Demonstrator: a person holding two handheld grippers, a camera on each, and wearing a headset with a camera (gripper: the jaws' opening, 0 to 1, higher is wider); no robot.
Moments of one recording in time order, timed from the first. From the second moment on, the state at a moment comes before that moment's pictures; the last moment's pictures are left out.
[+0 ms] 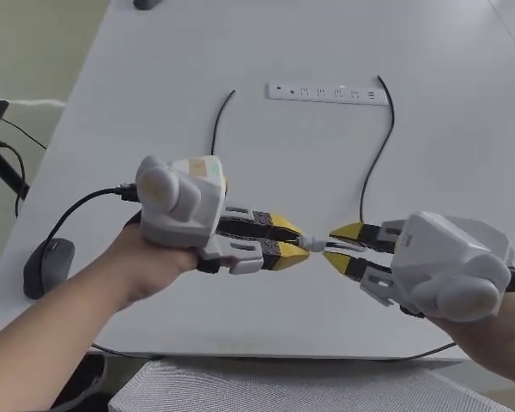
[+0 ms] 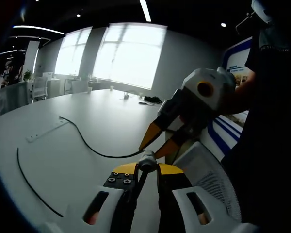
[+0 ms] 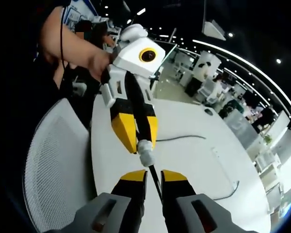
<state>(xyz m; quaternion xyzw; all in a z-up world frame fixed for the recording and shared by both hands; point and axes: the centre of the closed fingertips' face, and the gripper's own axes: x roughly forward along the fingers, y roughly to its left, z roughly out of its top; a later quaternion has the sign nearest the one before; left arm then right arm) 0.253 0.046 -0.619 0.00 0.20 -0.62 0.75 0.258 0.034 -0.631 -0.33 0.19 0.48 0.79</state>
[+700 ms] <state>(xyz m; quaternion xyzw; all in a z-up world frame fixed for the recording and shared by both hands) 0.248 0.042 -0.622 0.01 0.19 -0.62 0.76 0.255 0.032 -0.637 -0.31 0.19 0.47 0.80</state>
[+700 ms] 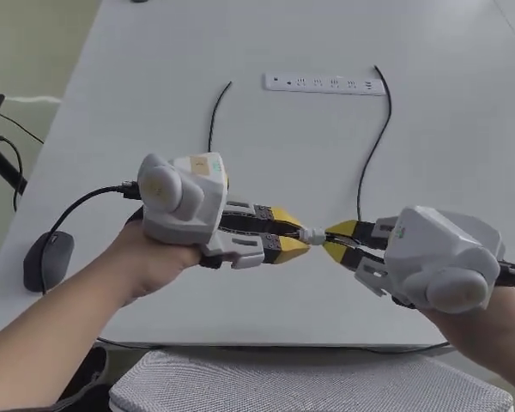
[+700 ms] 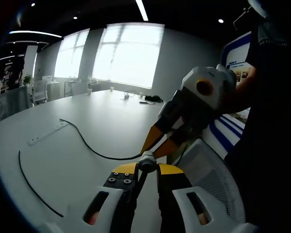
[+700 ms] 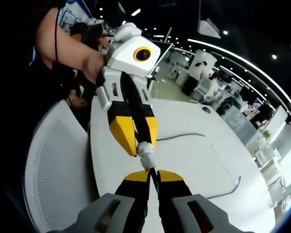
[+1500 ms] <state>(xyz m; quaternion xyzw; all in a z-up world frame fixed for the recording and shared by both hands) 0.255 0.040 -0.620 0.00 0.19 -0.61 0.77 0.263 0.025 -0.638 -0.27 0.20 0.46 0.82</state>
